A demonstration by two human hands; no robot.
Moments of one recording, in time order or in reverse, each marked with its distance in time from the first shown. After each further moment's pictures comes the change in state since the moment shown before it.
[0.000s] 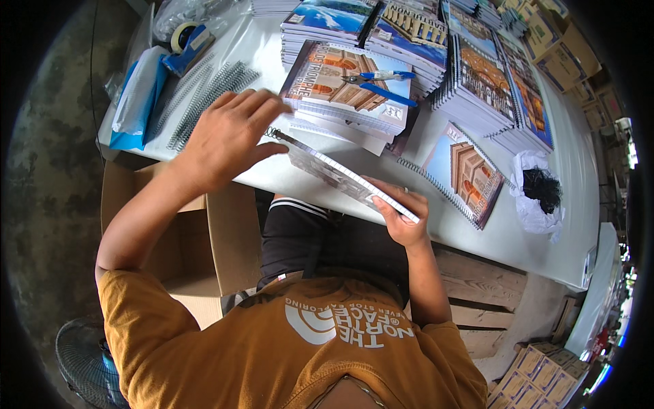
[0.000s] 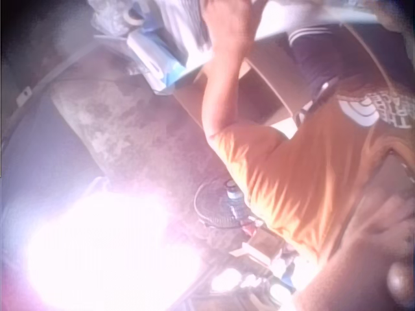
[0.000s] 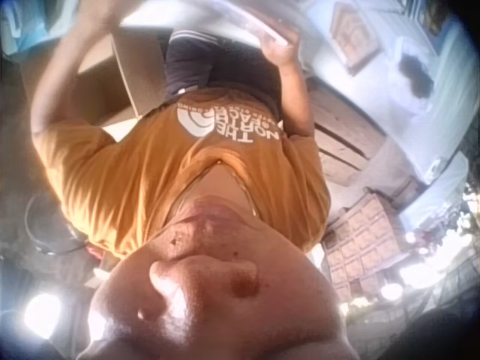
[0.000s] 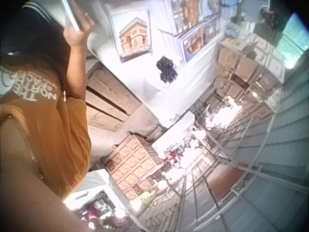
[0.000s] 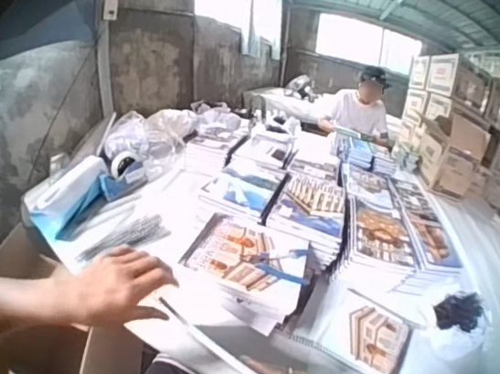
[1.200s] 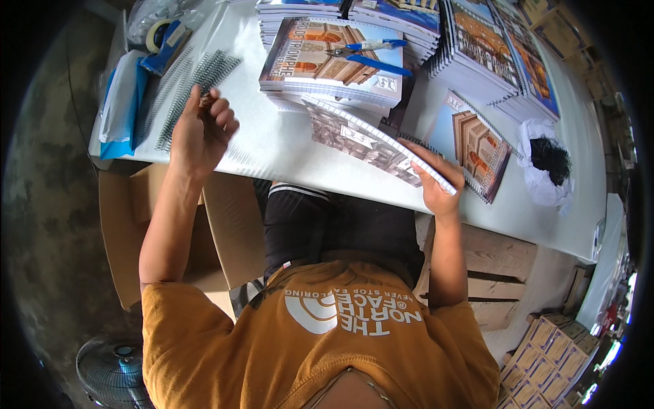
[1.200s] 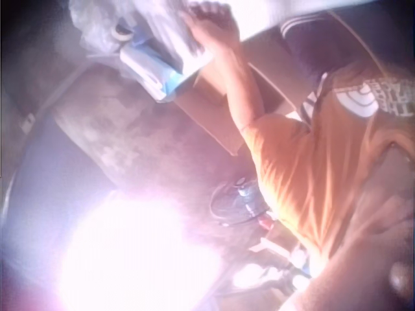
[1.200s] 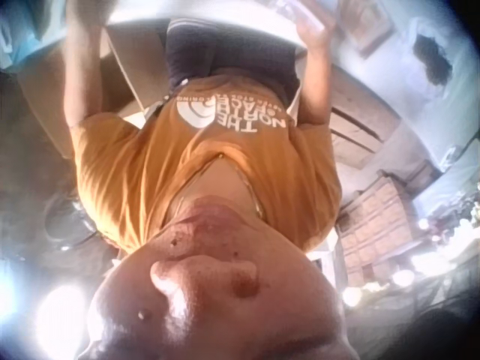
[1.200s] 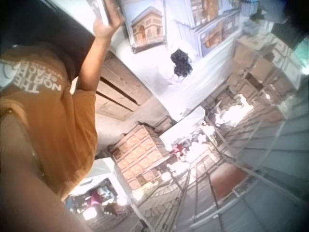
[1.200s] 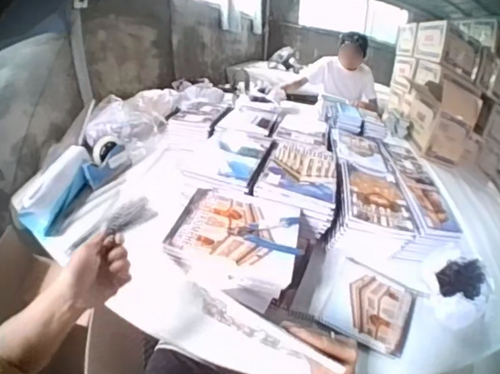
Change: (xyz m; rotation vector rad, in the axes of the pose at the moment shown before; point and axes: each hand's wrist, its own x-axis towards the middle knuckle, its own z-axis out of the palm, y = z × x) left_hand -0.047 -0.071 0.074 -2.236 0.152 -0.505; right_hand -0.006 0.019 -0.042 -0.060 0.109 0.003
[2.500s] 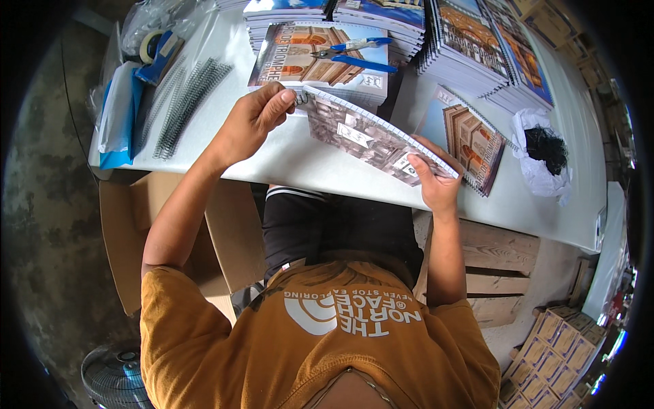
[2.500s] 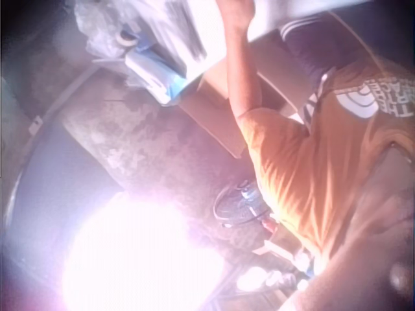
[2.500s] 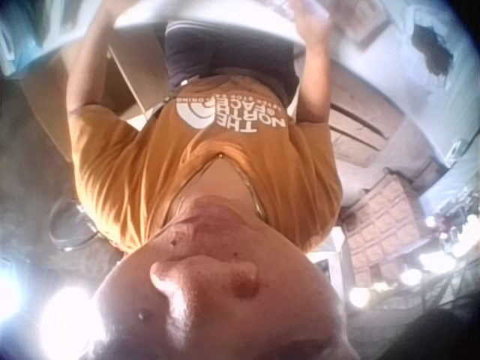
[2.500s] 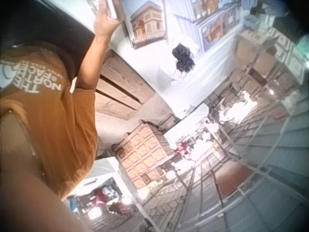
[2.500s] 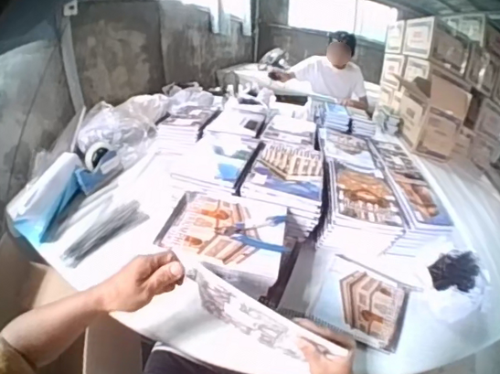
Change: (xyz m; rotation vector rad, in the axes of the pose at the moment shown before) left_hand 0.044 -0.044 0.063 1.163 0.030 -0.052; right_hand -0.014 0.001 -0.002 0.199 0.174 0.228
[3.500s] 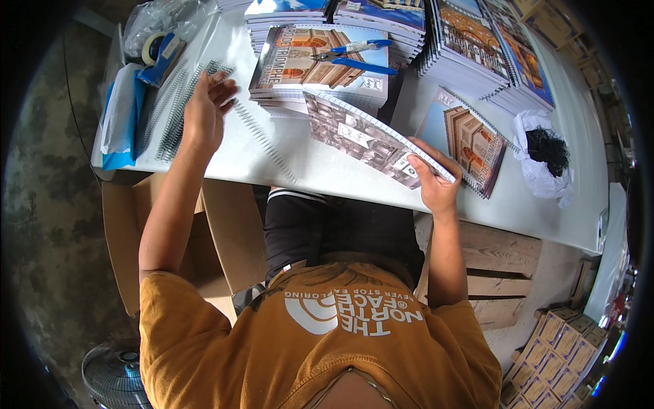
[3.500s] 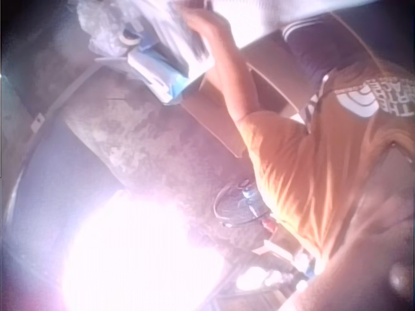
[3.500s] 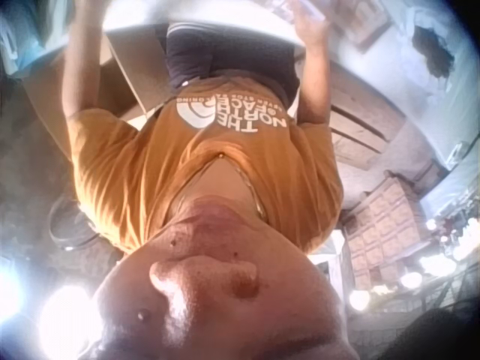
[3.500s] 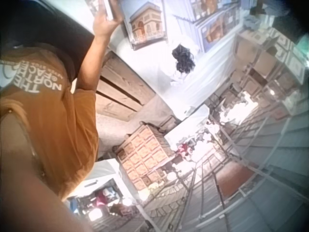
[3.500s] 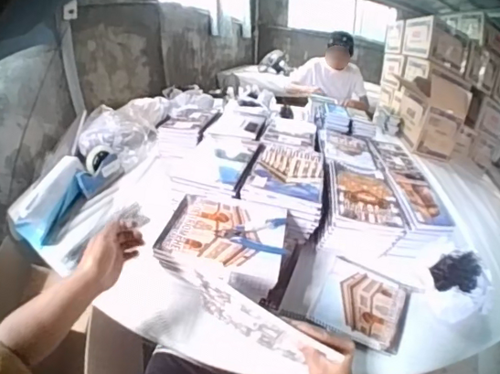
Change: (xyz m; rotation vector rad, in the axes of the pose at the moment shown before) left_hand 0.009 -0.028 -0.048 -0.544 0.623 -0.210; right_hand 0.006 -0.003 0.004 -0.012 -0.007 -0.067
